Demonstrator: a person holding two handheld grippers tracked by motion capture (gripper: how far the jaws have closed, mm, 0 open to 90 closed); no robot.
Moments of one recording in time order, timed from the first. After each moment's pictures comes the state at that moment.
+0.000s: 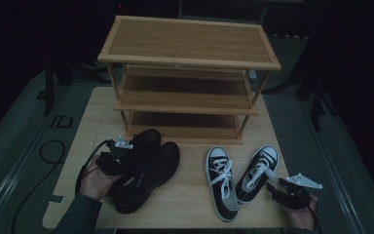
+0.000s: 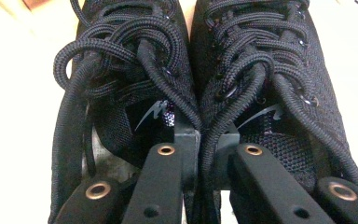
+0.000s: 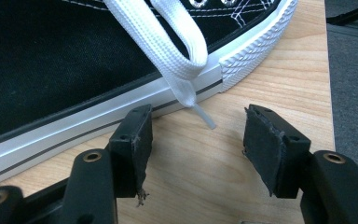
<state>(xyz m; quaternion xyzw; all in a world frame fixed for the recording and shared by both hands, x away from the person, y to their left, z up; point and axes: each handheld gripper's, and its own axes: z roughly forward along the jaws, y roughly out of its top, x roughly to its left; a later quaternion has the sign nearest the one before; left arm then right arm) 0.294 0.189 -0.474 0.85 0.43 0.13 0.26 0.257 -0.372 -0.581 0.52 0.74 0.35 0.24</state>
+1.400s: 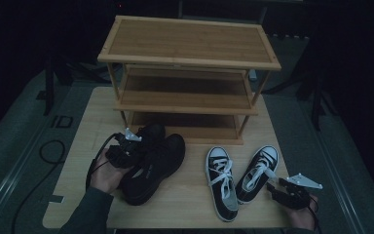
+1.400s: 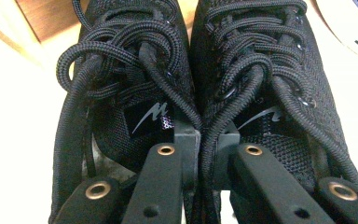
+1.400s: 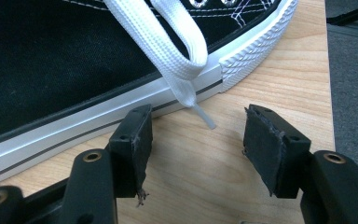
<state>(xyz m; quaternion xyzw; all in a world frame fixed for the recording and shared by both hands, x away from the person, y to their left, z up) 0.310 0.163 -0.464 0.84 0.45 0.15 0.27 0.257 -0.372 -0.581 0.52 0.74 0.35 0.24</state>
